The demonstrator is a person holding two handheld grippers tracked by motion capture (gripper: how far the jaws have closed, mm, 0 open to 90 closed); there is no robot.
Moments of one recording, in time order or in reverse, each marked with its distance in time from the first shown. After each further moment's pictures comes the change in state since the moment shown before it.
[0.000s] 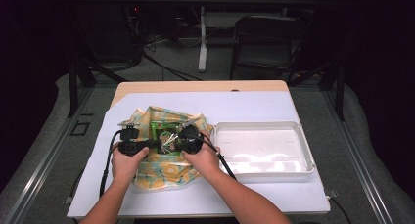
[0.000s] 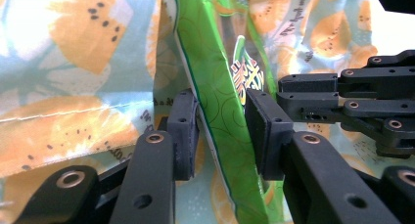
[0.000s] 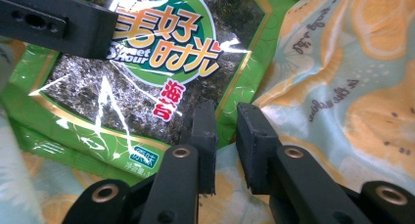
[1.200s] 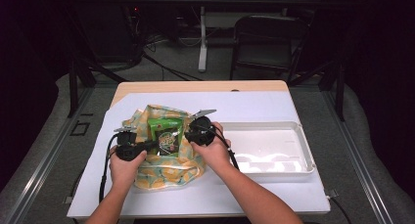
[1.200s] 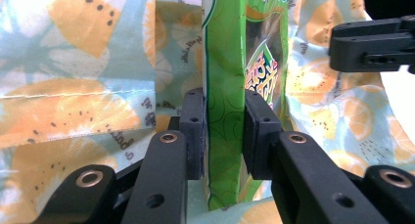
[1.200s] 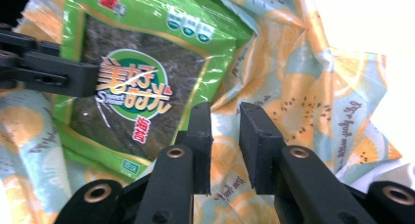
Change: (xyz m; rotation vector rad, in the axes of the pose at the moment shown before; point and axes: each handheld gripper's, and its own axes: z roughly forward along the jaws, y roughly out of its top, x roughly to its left) left arm -0.008 -0.013 -0.013 -0.089 0.002 0.054; right arm -0.022 0.009 -0.047 -0.120 -0.007 0.024
